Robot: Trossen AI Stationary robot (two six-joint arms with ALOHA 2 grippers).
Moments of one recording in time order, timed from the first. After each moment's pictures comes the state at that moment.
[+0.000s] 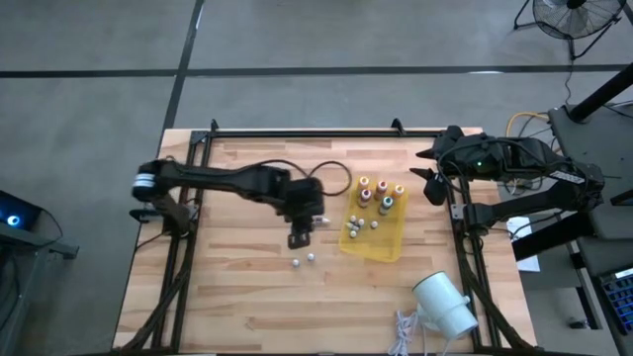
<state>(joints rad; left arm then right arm) -0.03 1.68 1.57 -0.92 0.11 -0.16 -0.05 0.92 1.30 -1.10 0.36 0.20</state>
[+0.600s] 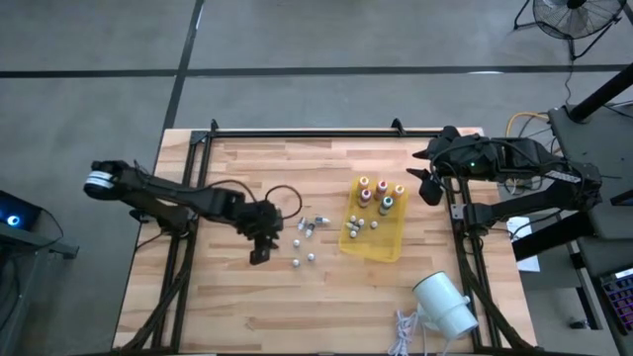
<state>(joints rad) -0.14 1.27 0.86 -0.54 0.11 -0.32 -0.05 0.95 1.30 -1.09 0.36 0.21</state>
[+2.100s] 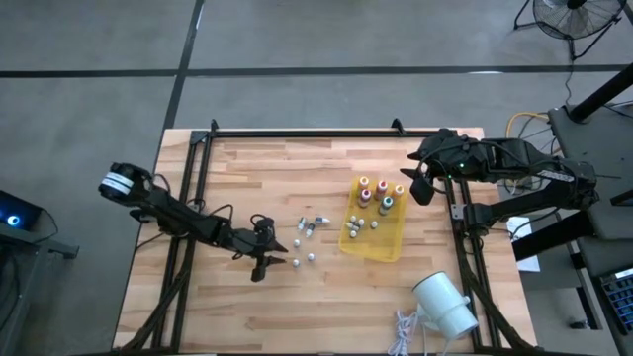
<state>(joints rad) -0.34 1.44 0.33 0.57 -0.14 -0.28 -0.05 1.00 1.30 -1.06 0.37 0.31</state>
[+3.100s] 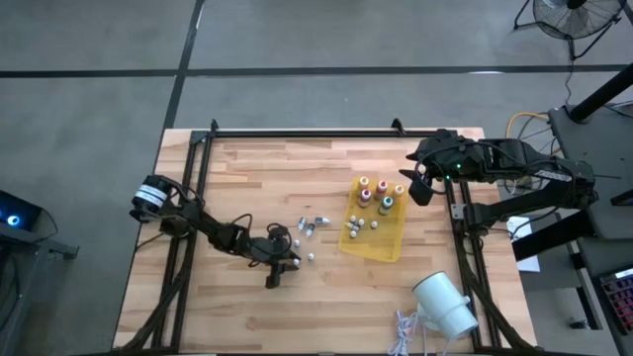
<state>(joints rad) -0.34 1.75 0.46 0.75 -0.12 -0.28 -0.05 1.01 1.30 -1.07 0.37 0.29</state>
